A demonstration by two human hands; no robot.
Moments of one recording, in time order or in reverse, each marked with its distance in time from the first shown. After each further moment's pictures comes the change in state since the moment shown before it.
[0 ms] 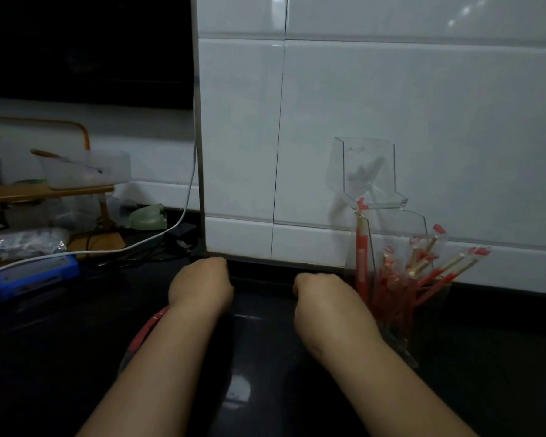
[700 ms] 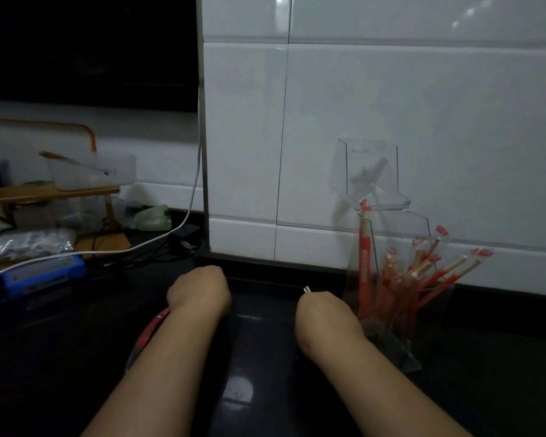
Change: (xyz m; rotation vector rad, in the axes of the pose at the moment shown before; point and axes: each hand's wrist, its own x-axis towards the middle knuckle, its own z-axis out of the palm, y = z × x) left_hand 0.005 -0.007 0.010 0.126 -0.077 -0.097; right_hand 0.019 0.005 0.033 -0.033 -0.165 0.116
